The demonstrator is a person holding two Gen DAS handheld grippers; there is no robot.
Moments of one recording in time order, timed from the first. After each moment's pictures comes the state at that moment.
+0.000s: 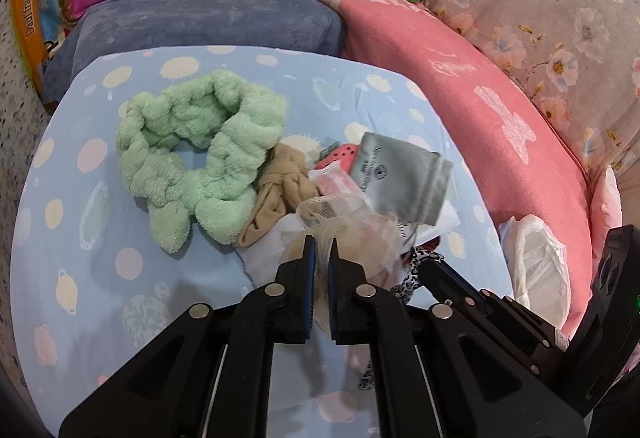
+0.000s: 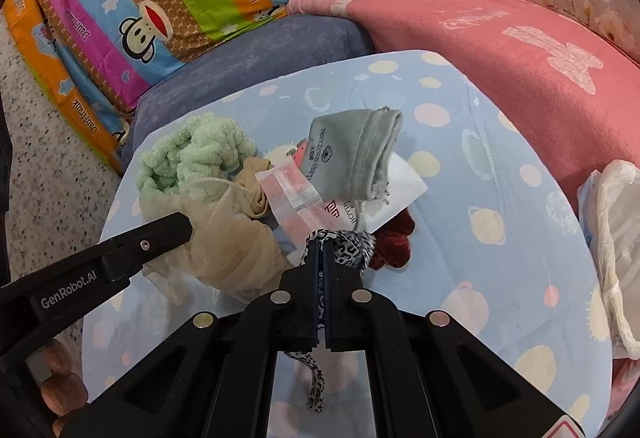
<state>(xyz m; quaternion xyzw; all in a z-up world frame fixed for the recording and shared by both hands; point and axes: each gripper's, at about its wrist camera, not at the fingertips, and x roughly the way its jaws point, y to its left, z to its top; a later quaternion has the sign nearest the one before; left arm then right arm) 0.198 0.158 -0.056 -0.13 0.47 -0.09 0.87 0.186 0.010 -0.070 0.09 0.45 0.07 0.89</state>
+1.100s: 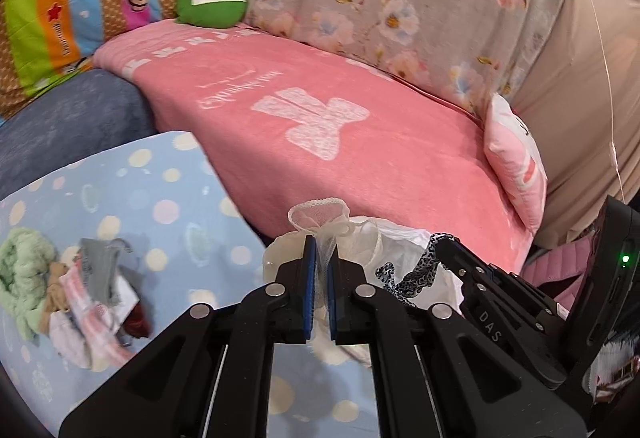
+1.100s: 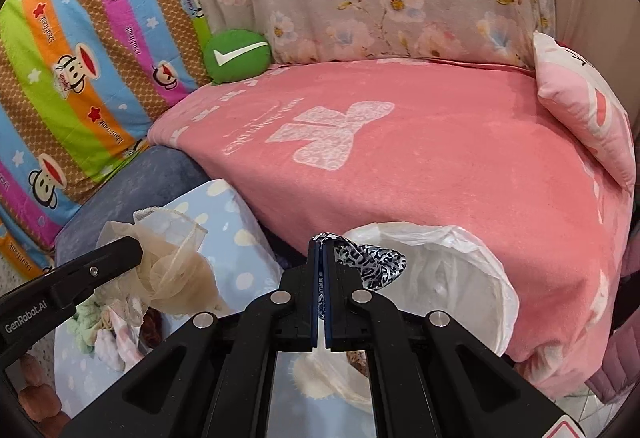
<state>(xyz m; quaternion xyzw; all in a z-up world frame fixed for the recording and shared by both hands) 0.174 -0.119 0.048 -0.03 0.39 -0.30 0.87 0.107 -0.275 0.025 0.16 0.32 -0.15 0.92</state>
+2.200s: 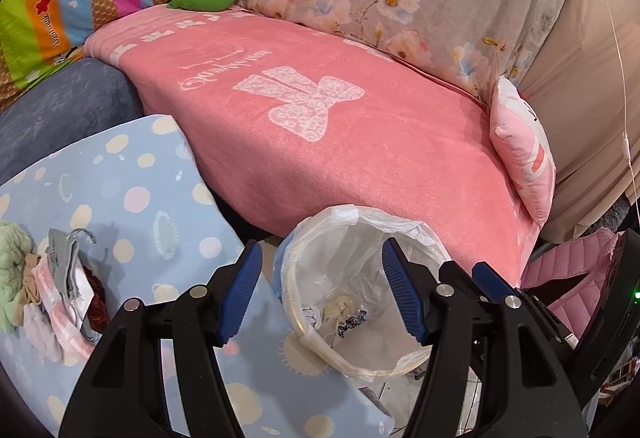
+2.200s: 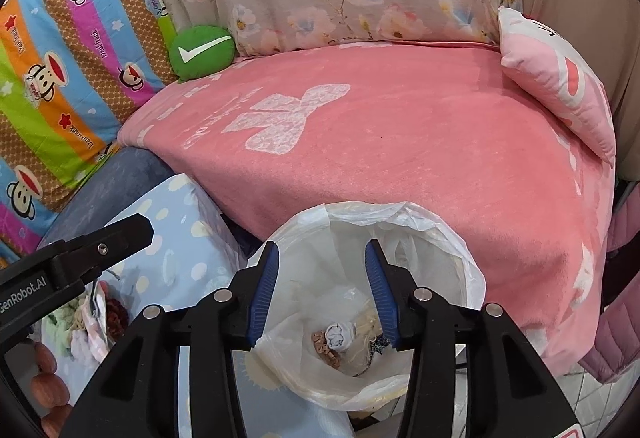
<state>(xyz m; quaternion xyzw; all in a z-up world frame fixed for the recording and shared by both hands) 0.180 -0.157 0.023 -0.02 0.41 -0.28 0.87 0.091 -0.300 -0.001 0.17 0.34 -0.19 0.91</state>
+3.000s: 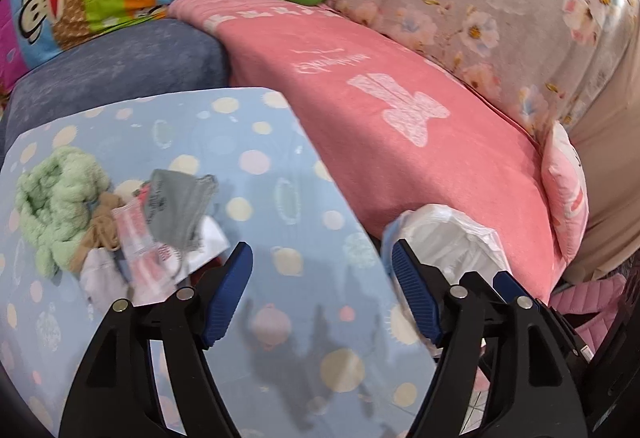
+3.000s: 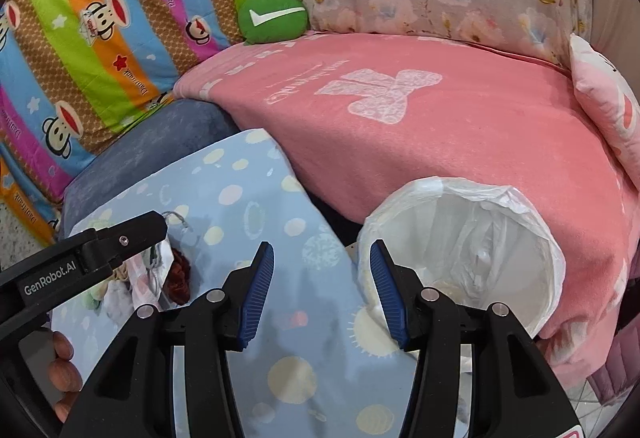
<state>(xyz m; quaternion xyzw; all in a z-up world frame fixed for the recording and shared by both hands) 0.186 -0.016 0.001 -0.09 0.43 -0.18 0.88 0.117 -0.173 -0.004 0.12 0.37 -0.10 0.92</state>
